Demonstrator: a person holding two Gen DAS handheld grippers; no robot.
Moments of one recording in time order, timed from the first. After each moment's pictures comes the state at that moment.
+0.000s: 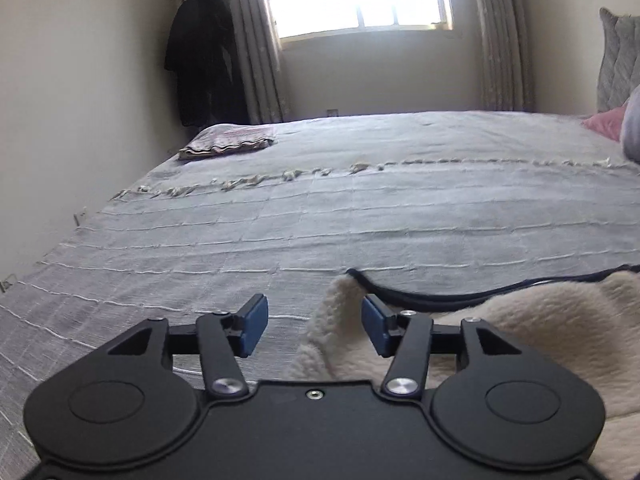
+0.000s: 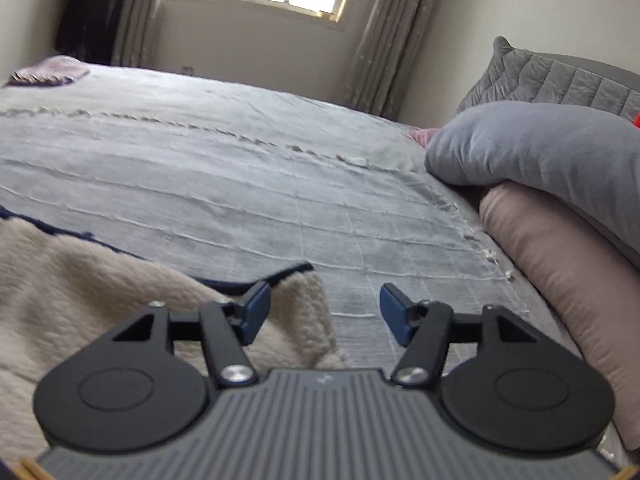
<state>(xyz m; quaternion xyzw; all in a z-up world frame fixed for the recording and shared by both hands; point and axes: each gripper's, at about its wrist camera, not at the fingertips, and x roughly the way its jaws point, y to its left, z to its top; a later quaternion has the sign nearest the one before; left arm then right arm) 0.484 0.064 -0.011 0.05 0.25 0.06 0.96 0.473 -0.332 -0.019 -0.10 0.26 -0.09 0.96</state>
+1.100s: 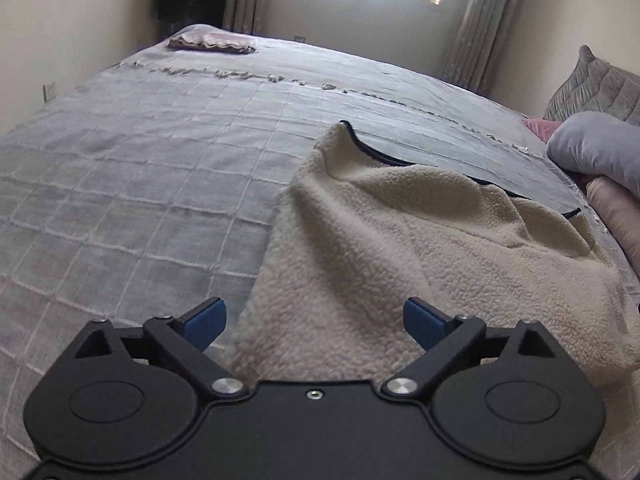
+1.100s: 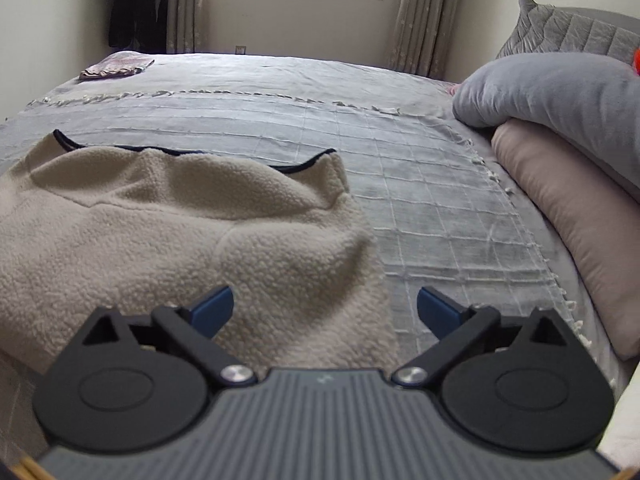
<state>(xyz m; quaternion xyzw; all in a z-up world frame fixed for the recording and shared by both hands) 0.309 0.137 0.002 -0.11 0.38 -0.02 0.92 0.307 -0.369 0.011 -0.04 0.33 -0.01 0.94</state>
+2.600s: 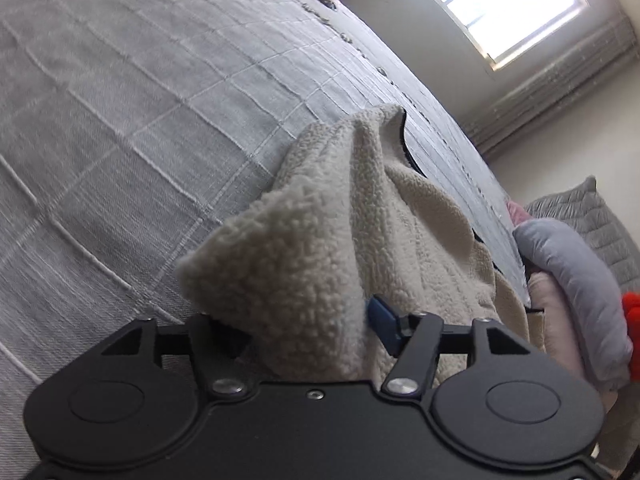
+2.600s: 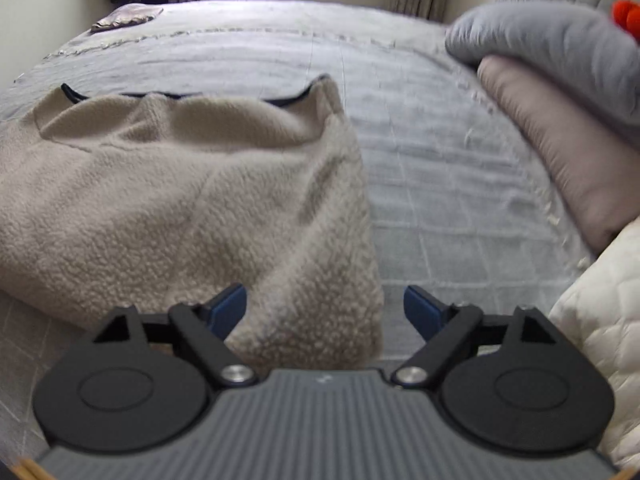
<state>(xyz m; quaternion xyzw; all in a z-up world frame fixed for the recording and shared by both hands) 0.215 0.172 -0.059 -0.38 0.38 -0.02 0.84 0.181 -0.351 0.013 -0.05 0.40 -0.02 0.91</state>
